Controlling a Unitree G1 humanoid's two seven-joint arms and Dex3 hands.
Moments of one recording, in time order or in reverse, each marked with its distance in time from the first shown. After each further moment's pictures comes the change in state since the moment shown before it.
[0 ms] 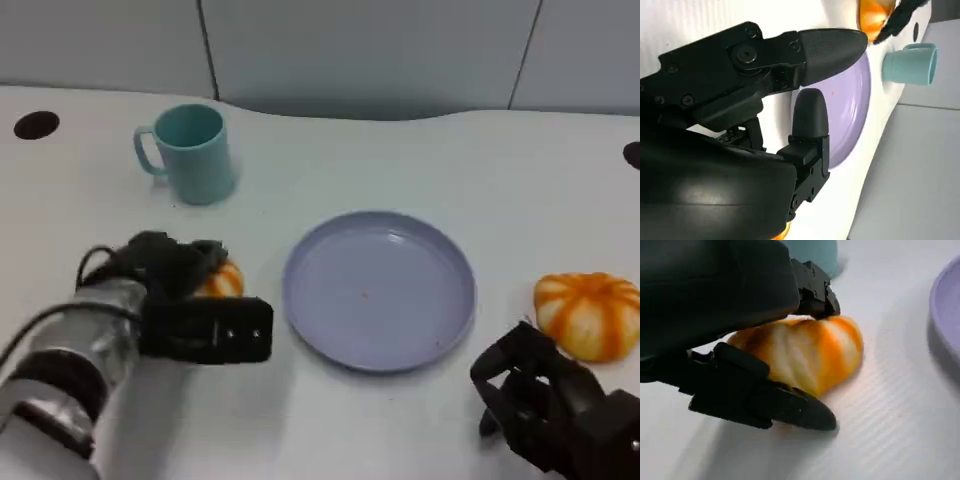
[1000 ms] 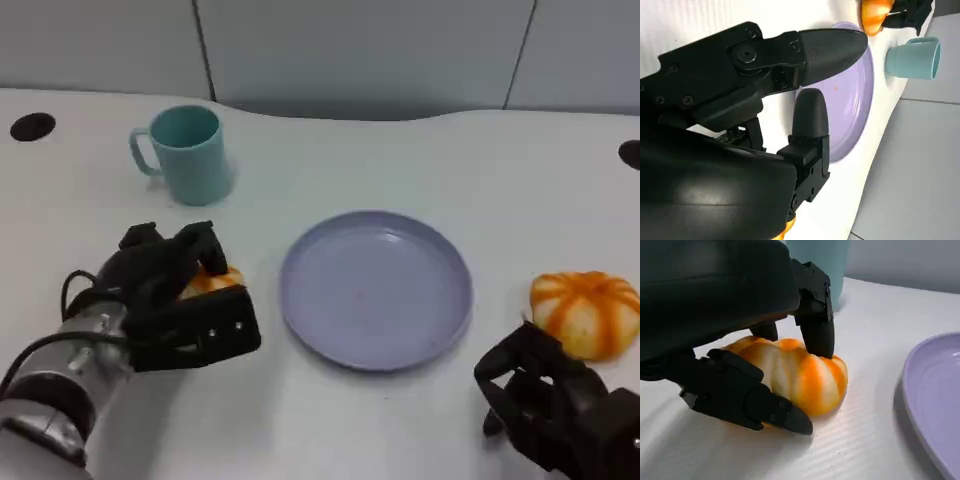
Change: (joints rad) left arm 0.049 0.017 0.117 0.049 -0.189 -0.213 0.169; right arm -0.006 -0.005 -0.003 -0.007 -0.005 0.020 -0.006
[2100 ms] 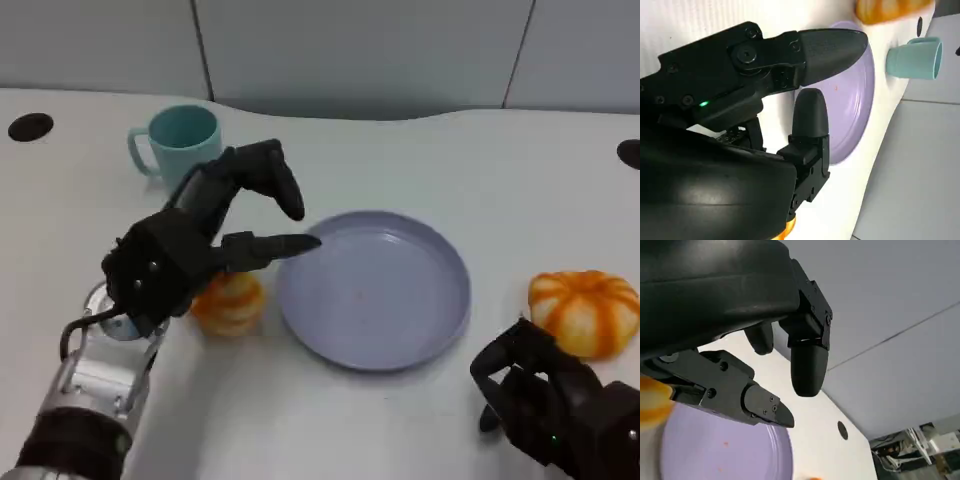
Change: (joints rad) left arm 0.215 -0.124 0.299 -0.657 -0.524 -0.083 -0.471; right arm -0.028 0.000 -0.002 0.044 0.008 -0.013 0.008
